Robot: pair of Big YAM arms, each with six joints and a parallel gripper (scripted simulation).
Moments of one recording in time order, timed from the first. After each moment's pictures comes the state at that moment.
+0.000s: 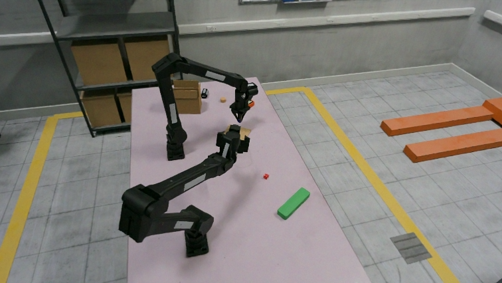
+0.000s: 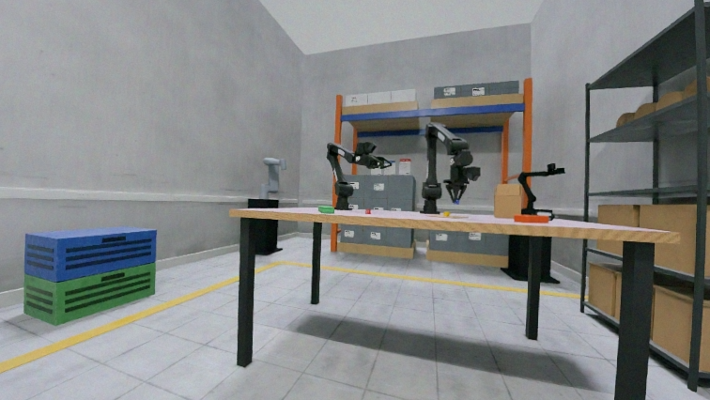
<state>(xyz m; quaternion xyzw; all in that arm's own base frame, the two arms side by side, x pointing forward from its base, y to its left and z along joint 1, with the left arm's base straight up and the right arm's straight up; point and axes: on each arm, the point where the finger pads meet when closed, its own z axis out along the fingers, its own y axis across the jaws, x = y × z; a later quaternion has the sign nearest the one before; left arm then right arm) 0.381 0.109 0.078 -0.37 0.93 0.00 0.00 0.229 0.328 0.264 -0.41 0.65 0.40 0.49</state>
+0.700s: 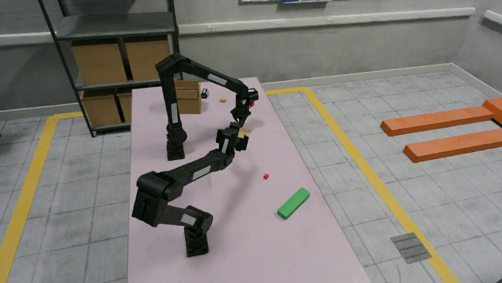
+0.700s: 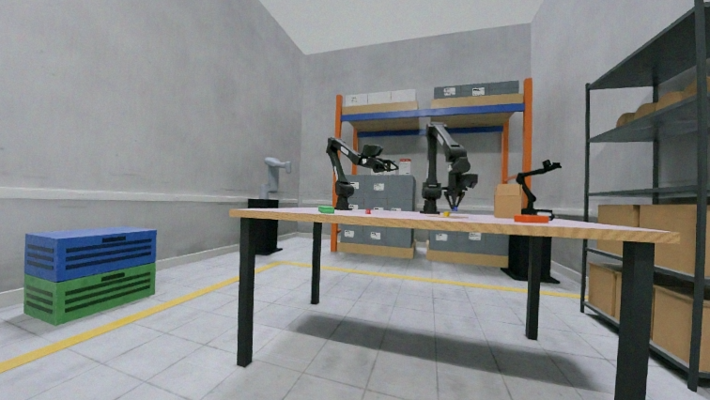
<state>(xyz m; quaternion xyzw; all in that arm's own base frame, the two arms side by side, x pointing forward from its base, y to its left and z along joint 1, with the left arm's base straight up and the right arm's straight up) 0.385 0.102 0.047 -0.36 0.93 0.00 0.01 0.236 0.365 0.242 -0.39 0.68 0.40 0.47</state>
